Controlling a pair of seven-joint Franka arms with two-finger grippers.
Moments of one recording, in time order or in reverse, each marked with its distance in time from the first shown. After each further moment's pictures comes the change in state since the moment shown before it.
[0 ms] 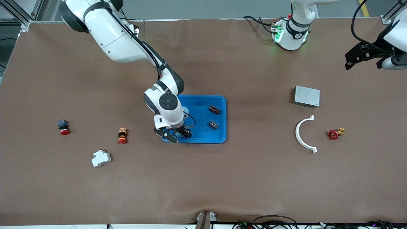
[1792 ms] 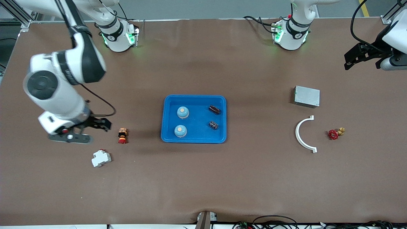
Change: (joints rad) left arm -0.001 0.000 -0.001 -0.004 0.000 -0.001 0.000; right arm -0.441 -0.538 0.000 -0.030 0.100 -0.560 -1.049
